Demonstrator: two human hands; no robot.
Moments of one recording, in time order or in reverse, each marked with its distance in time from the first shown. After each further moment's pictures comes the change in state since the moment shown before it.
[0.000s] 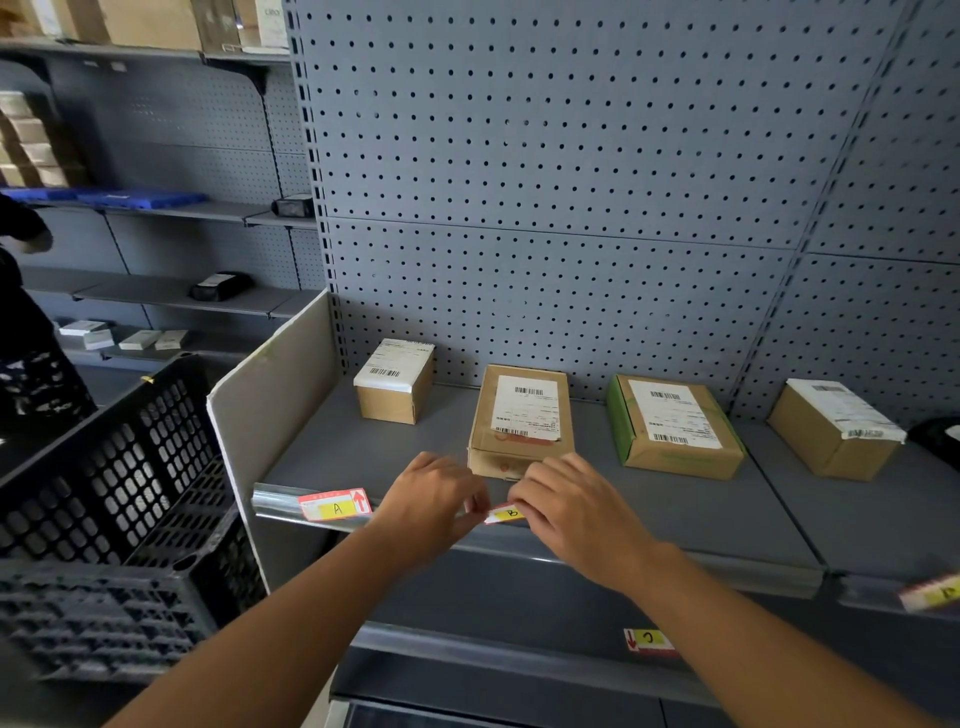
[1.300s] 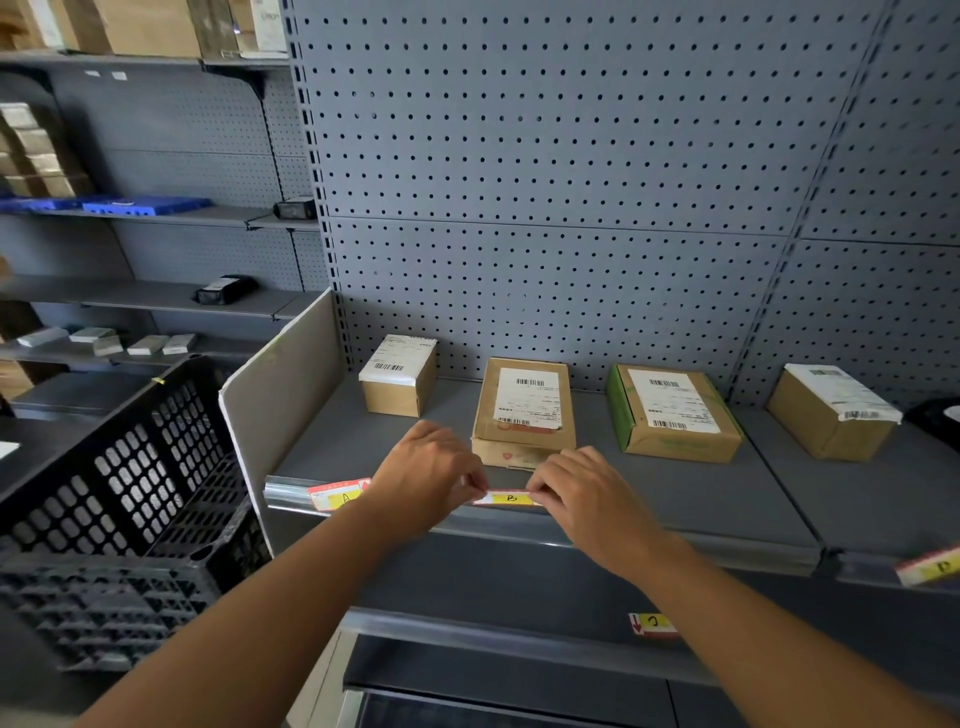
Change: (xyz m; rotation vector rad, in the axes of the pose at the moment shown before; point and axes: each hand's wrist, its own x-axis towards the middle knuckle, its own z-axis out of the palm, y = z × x) left_hand 0.002 -0.003 -0.028 0.078 0.024 0.052; right_hand -0.012 -0.002 -0.001 0.094 0.042 0.163
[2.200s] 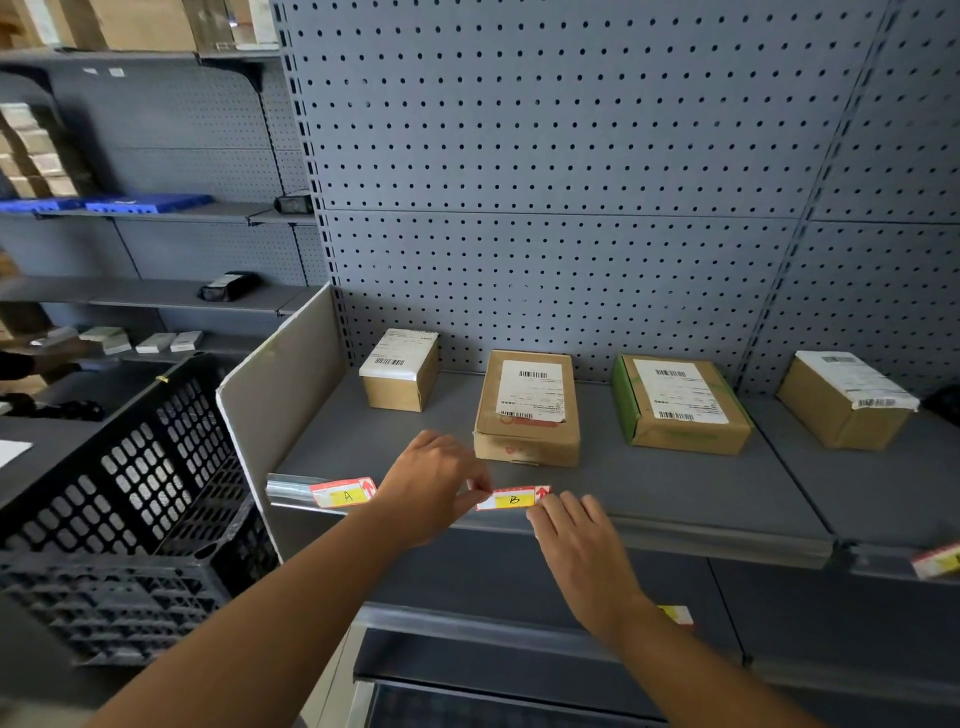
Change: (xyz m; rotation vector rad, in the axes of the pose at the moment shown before) left_hand -0.003 0.006 0.014 -0.040 -0.042 -0.054; right_hand -0.046 -0.025 0.058 -0.435 -0.035 0.079
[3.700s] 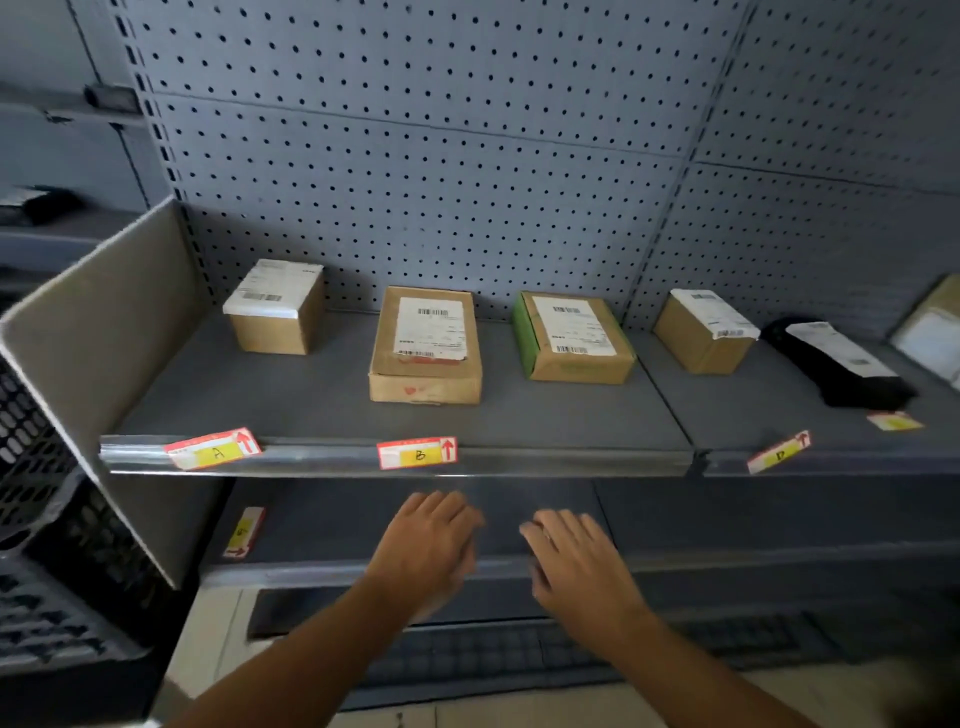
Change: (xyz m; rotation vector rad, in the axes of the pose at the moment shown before) left_hand -0.044 0.091 0.130 -0.116 0.011 0.109; right_hand -0.121 0.029 -0.015 0.087 -0.281 0.130
